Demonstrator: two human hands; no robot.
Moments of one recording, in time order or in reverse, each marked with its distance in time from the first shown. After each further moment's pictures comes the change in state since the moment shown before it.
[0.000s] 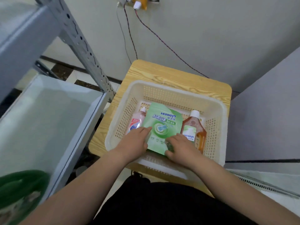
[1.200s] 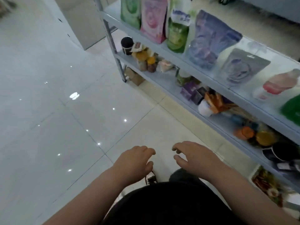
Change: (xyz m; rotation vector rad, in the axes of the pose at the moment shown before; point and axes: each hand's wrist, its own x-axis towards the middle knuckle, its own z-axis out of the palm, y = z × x) left_hand -0.726 0.236 0.461 -0.826 0.646 -1.539; right_hand -0.469 -0.334 0.399 -0.984 -0.704 -1.609
